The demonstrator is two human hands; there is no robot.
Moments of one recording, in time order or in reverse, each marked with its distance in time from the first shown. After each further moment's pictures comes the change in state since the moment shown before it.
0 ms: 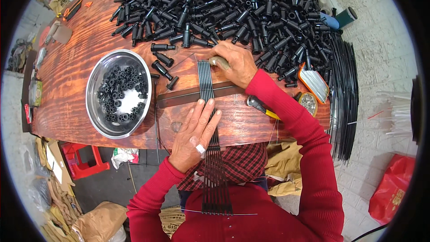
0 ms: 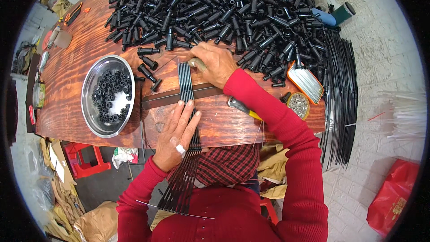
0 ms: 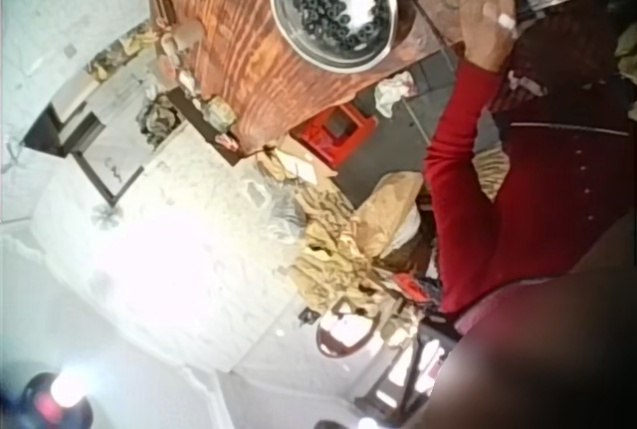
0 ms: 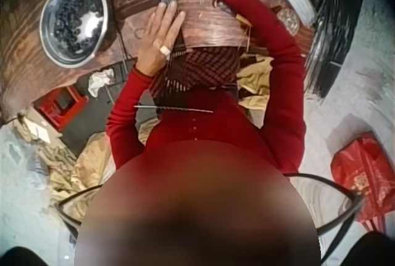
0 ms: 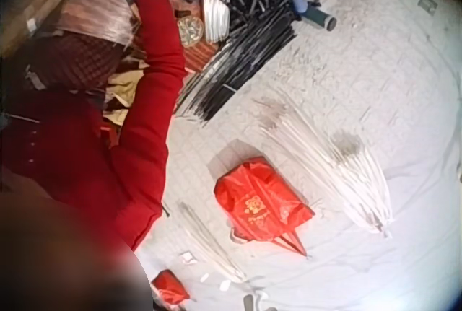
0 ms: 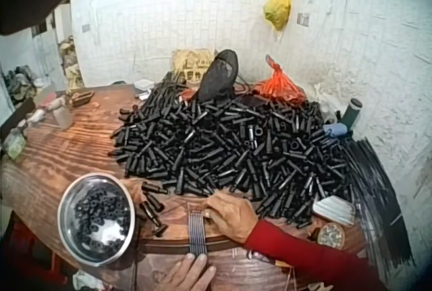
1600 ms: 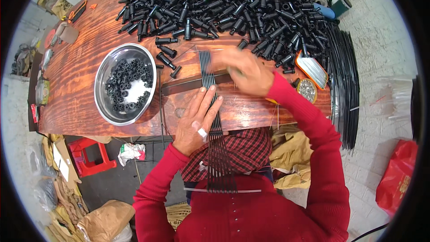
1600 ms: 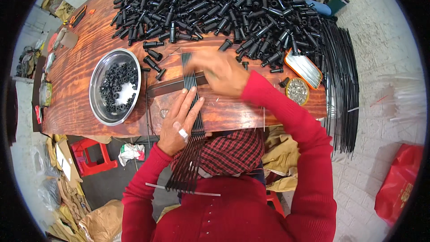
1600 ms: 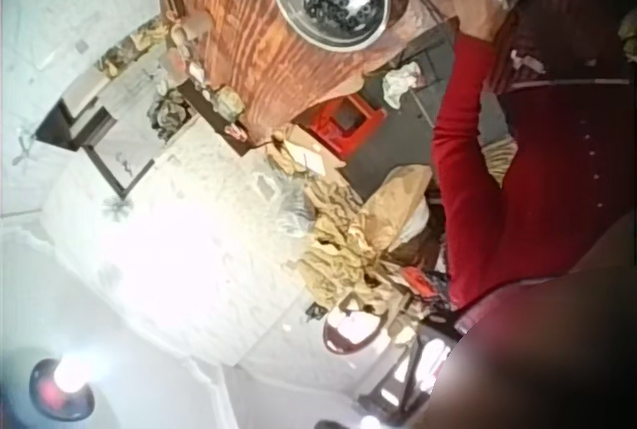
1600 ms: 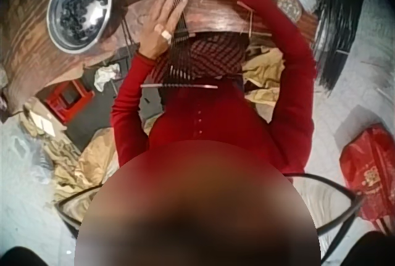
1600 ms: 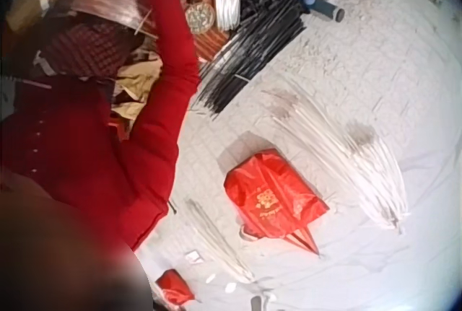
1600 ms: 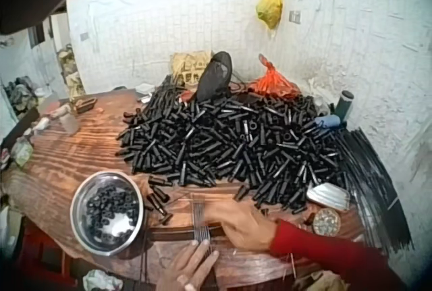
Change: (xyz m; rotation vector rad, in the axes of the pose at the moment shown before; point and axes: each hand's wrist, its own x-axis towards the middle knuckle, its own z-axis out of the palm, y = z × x) left_hand -0.006 -0.001 0.008 -0.003 0.079 0.043; right_hand -0.028 -0.054 -0.047 0.265 -0.218 -0.149
